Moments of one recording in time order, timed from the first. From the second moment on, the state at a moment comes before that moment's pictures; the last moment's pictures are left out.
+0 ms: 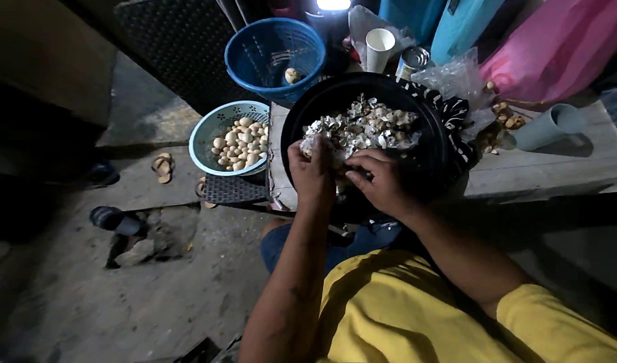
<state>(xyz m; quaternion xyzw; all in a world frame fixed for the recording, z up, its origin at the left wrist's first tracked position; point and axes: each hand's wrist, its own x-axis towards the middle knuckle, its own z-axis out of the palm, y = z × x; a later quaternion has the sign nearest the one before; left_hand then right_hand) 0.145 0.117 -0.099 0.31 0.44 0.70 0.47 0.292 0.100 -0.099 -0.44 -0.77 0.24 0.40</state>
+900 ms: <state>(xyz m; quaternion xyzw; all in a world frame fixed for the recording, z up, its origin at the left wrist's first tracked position) 0.142 0.122 -0.100 0.43 0.47 0.60 0.48 0.309 0.117 -0.109 -0.57 -0.70 0.40 0.16</state>
